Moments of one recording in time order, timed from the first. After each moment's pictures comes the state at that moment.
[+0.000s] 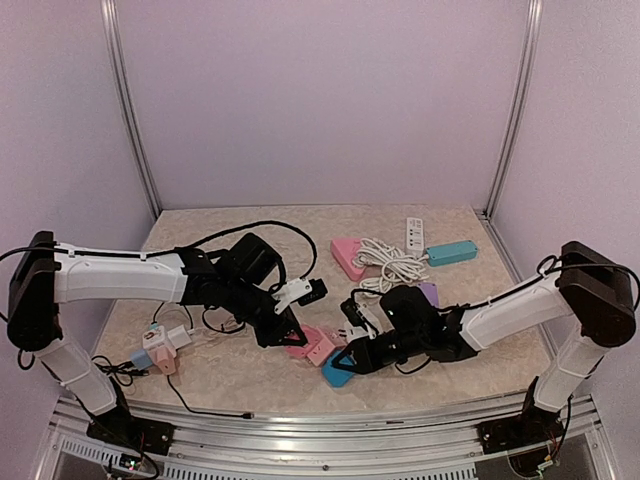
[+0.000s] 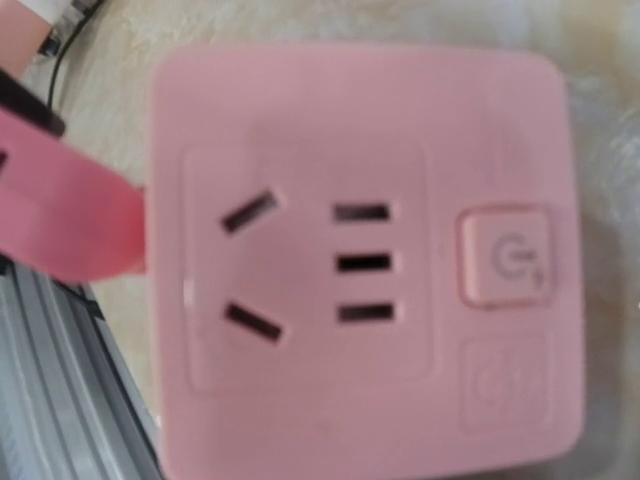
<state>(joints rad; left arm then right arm) -0.90 1.60 1.06 -0.42 0.36 0.16 1.00 1.66 0.67 0.31 -0.36 0.61</state>
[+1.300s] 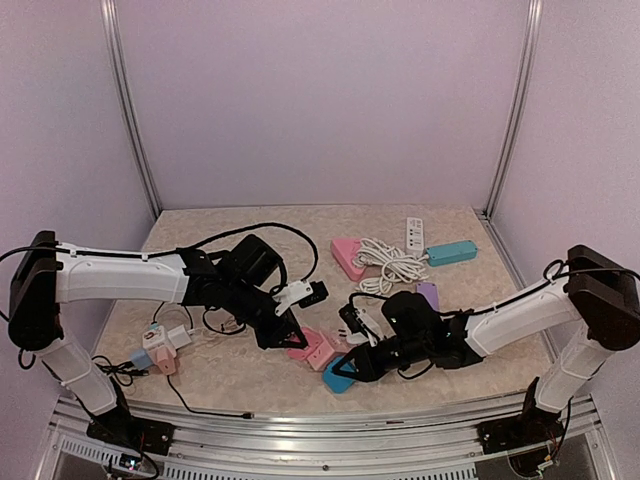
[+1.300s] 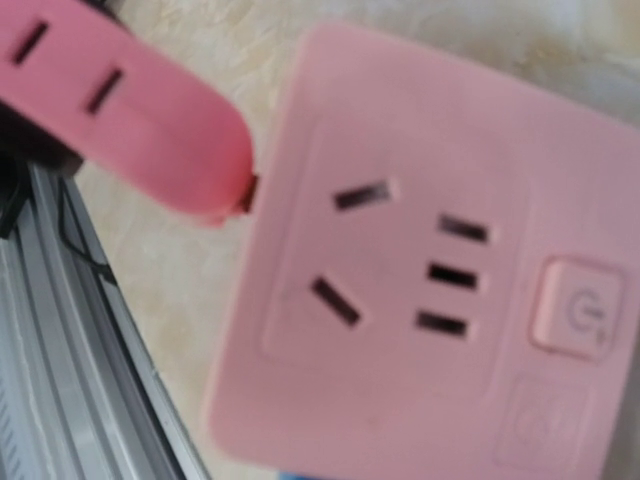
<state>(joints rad) -0.90 1.61 1.06 -0.42 0.37 0.16 1.04 1.62 0.63 0.33 -0.34 0.57</state>
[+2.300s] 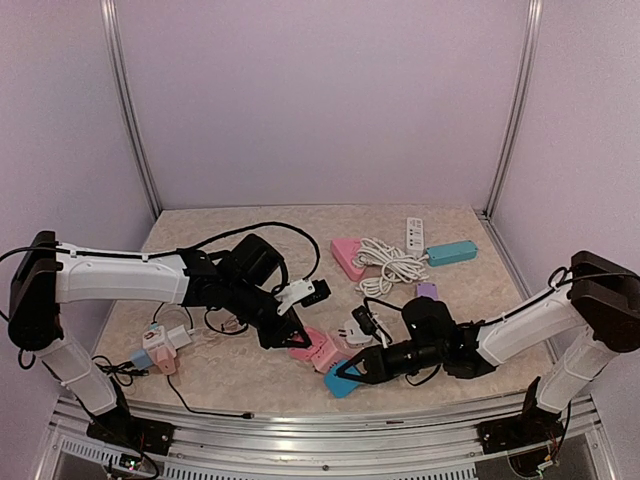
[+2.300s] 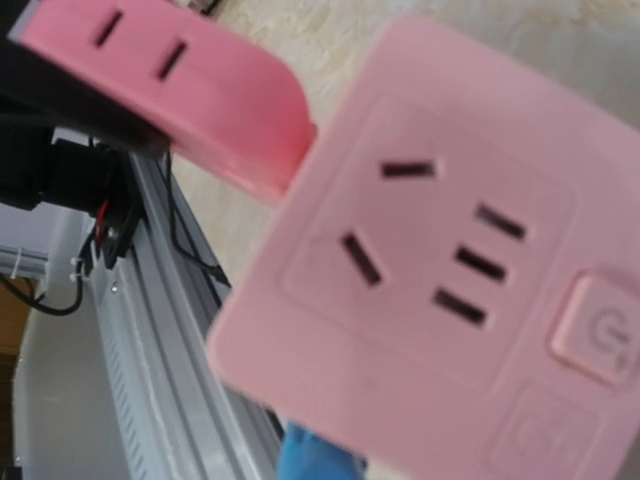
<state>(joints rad) -0.91 1.61 1.06 -0.39 0.39 0.16 1.03 1.57 0.49 0.58 -0.45 0.78</state>
